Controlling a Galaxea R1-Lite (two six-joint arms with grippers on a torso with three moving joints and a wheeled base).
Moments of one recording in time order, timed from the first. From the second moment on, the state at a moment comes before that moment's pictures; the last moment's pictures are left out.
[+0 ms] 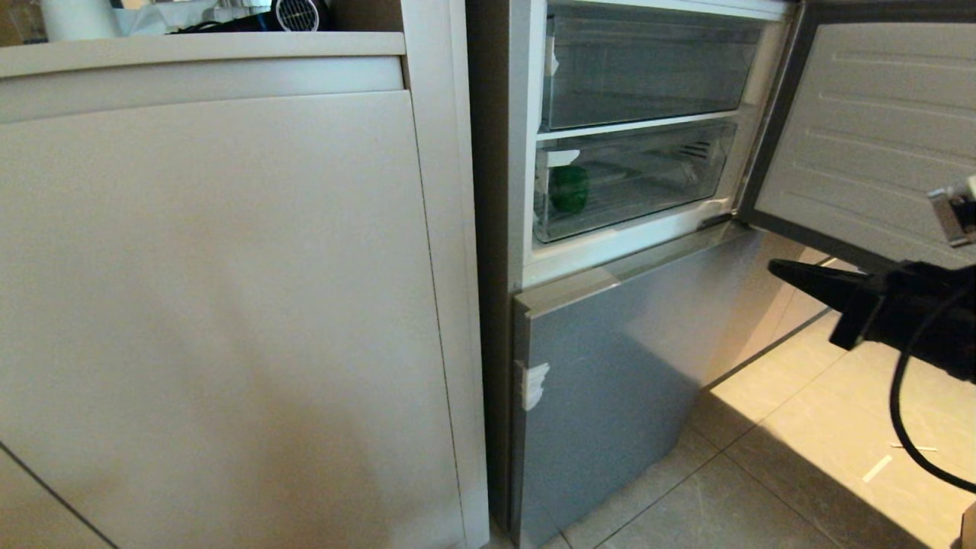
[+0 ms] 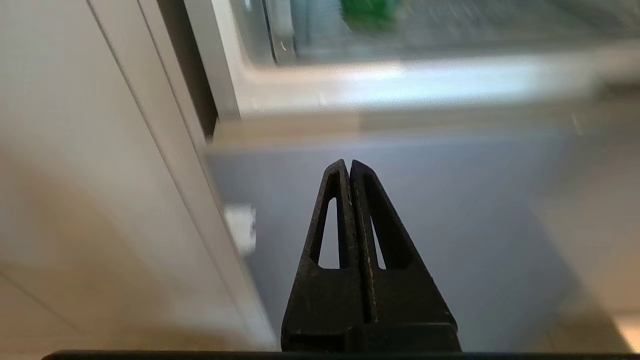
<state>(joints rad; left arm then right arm) -0.01 0.00 -0.04 0.09 -0.02 0.04 0.05 1.44 -0.62 -0.84 0.47 0.03</state>
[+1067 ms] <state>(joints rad) -0.01 0.00 -0.04 0.09 -0.02 0.04 0.36 1.95 -1.20 -0.85 0.21 -0.12</state>
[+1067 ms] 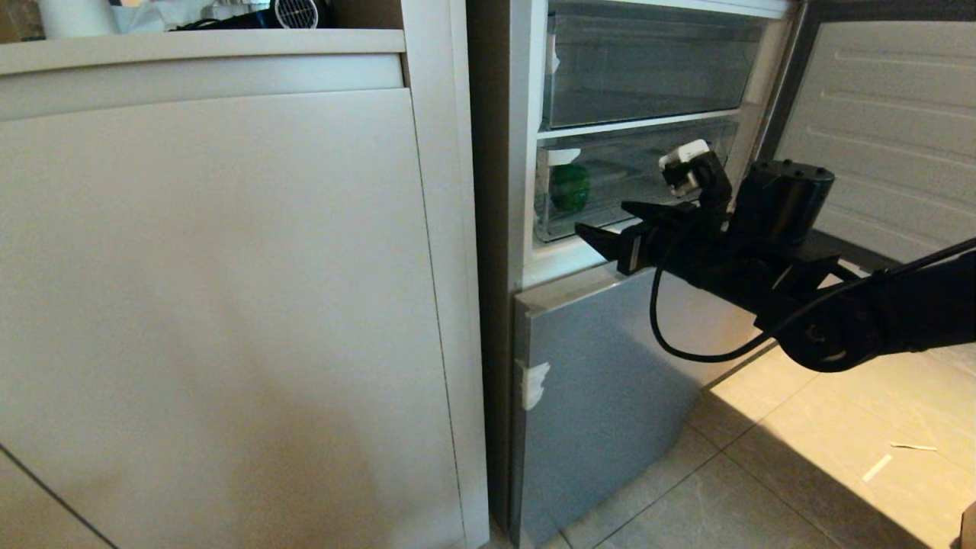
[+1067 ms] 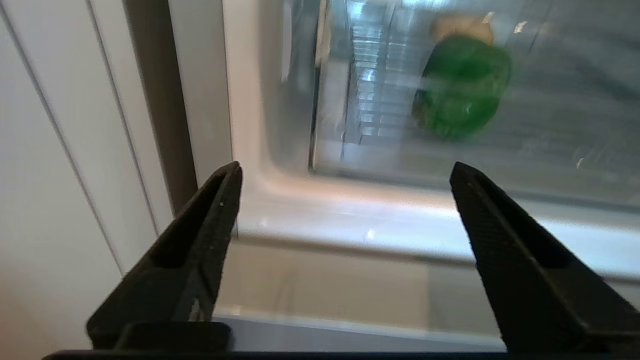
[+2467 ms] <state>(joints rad) -0.01 0.00 -0.04 0.09 -0.02 0.04 0.33 2.10 -1.57 -0.73 0.21 -0.05</state>
